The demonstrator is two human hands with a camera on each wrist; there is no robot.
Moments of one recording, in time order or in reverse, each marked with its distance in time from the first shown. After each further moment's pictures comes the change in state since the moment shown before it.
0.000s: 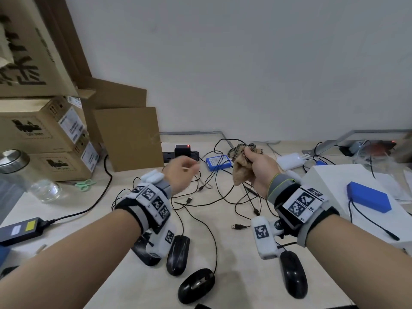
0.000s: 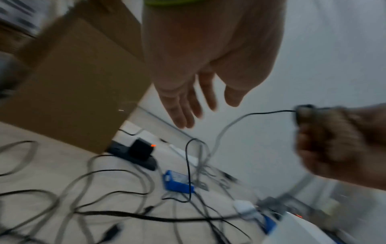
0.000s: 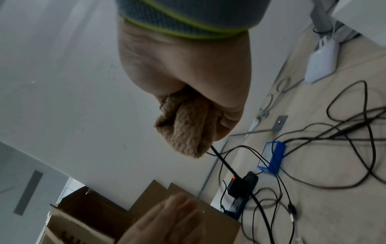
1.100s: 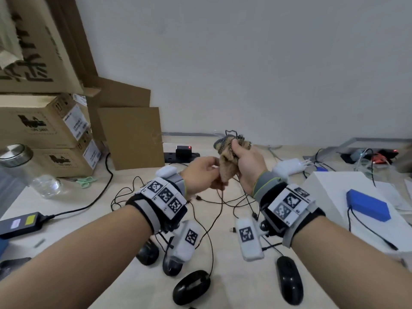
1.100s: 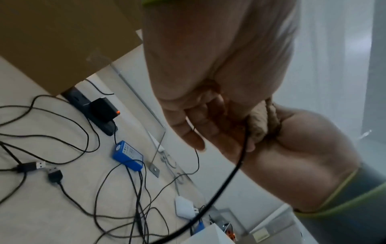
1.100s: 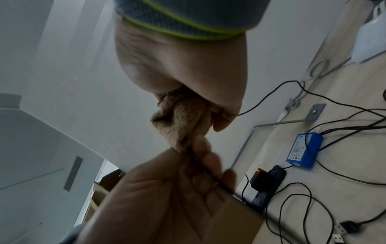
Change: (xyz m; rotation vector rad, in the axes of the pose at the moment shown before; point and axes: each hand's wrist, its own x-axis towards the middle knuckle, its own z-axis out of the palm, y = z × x) left_hand -0.018 0.051 0.017 -0.541 -0.373 -0.046; right_hand -0.022 -0.013 0.038 0.035 -0.091 -0.206
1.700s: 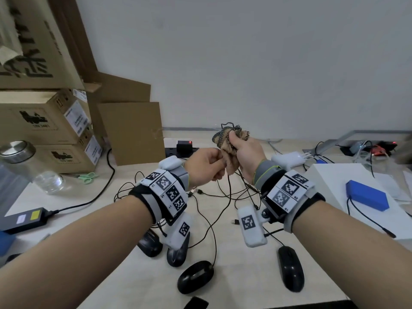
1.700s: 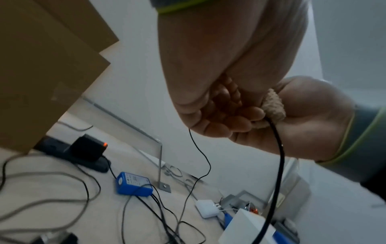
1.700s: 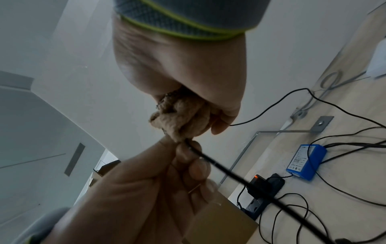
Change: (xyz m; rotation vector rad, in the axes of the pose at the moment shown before) left_hand -0.008 0.009 0.000 0.211 0.050 0.128; right_hand -0.001 -0.006 0.003 -0.147 -0.050 -0.009
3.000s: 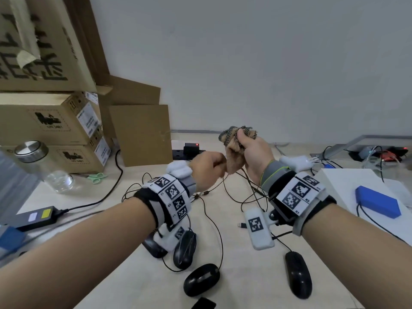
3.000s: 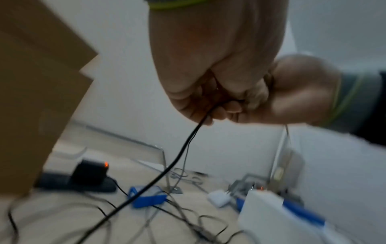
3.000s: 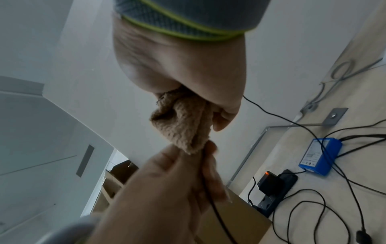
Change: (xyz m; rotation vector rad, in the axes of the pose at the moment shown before) left_hand 0.000 -0.009 -0.018 0.441 0.113 0.132; right_hand -0.007 -0.019 0.016 0.093 0.007 -0.021
